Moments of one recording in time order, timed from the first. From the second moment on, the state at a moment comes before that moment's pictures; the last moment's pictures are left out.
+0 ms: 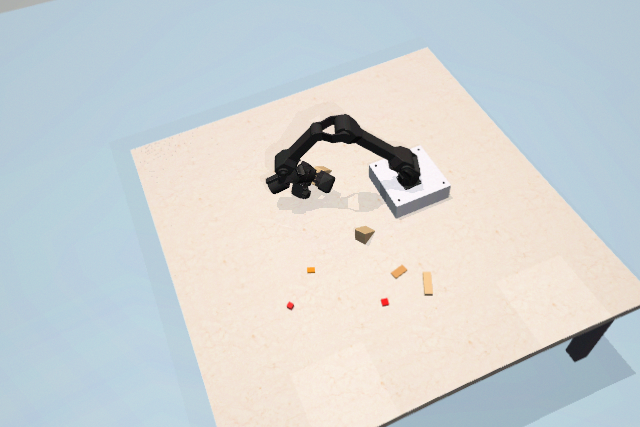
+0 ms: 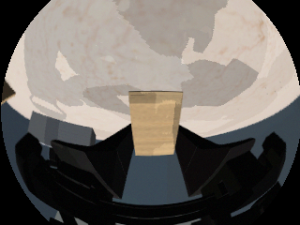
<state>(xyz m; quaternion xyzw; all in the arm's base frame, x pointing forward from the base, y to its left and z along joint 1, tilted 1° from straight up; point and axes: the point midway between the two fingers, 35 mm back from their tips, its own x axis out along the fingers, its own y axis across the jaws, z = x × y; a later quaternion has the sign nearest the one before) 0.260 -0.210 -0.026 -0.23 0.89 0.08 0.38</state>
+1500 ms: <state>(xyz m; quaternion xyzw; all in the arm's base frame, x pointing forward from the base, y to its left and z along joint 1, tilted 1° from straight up) 0.247 -0.211 0.070 -0.18 0.85 0.11 0.48</state>
